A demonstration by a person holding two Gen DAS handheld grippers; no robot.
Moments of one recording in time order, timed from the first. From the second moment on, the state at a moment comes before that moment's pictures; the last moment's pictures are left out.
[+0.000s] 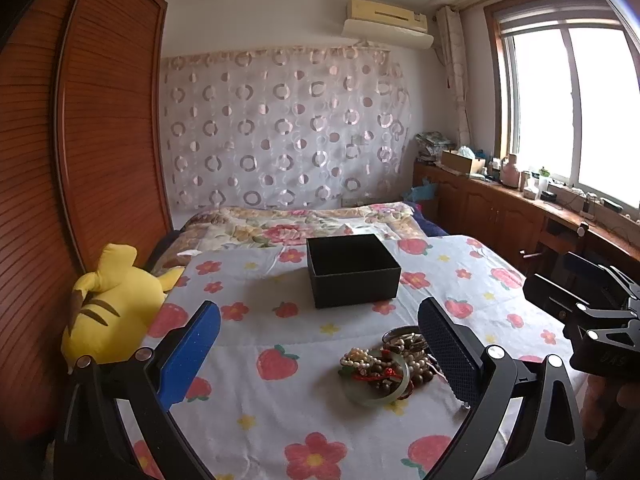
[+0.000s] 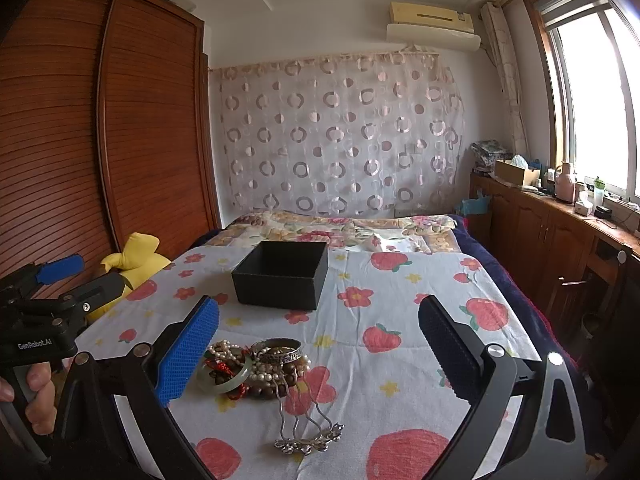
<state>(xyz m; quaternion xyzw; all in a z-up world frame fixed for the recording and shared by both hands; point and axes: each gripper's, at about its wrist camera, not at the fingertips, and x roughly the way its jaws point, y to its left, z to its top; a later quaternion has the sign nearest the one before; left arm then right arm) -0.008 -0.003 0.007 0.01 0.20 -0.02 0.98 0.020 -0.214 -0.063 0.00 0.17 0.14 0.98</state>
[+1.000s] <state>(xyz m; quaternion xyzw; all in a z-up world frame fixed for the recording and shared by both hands) -0.011 -0.001 0.012 0.01 0.19 -0.02 0.98 0.019 -0.215 -0.063 0.00 0.16 0.14 0.98</state>
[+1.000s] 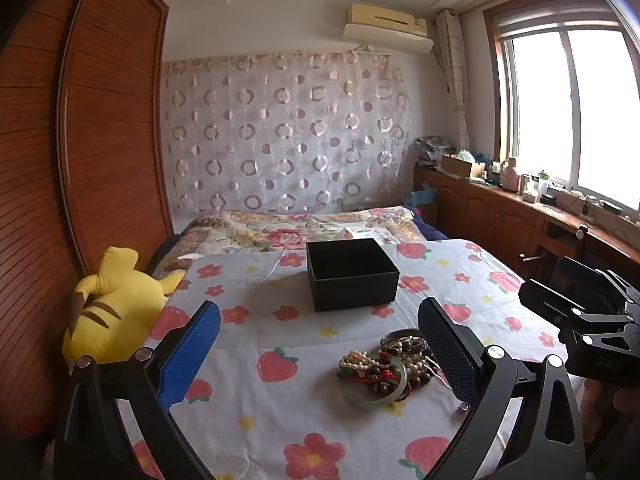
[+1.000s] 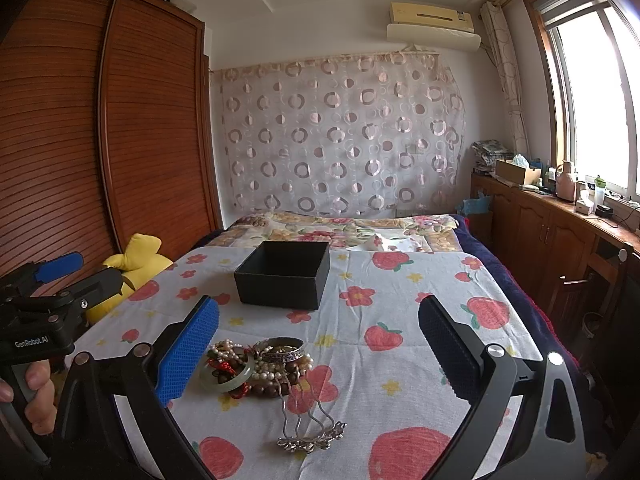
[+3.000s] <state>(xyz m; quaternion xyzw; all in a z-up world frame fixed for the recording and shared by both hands) 0.027 0.003 -0.066 0.01 0.32 -0.06 0.94 0.042 -0.213 -0.142 -0.05 0.29 0.21 0.93</state>
